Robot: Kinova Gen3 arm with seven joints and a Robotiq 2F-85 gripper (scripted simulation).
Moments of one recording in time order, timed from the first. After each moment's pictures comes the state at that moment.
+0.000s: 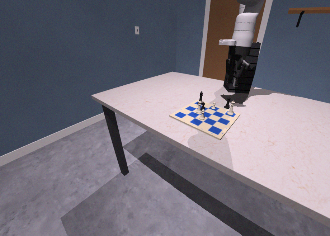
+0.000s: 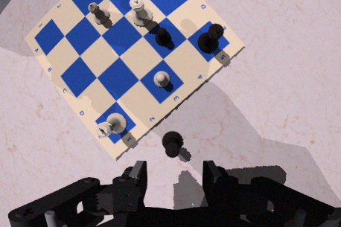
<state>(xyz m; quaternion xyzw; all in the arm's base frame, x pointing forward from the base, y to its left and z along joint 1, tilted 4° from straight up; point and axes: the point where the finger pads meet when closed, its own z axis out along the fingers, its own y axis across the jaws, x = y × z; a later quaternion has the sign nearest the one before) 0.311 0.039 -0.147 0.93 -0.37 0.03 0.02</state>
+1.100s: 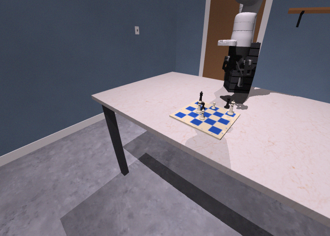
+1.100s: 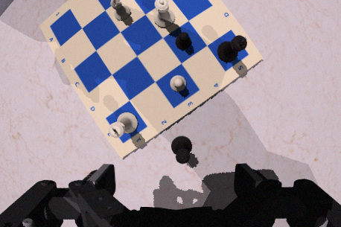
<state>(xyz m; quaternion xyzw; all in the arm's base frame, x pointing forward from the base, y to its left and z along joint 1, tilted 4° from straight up) 0.323 0.042 -0.147 0.95 -0.32 0.02 0.02</state>
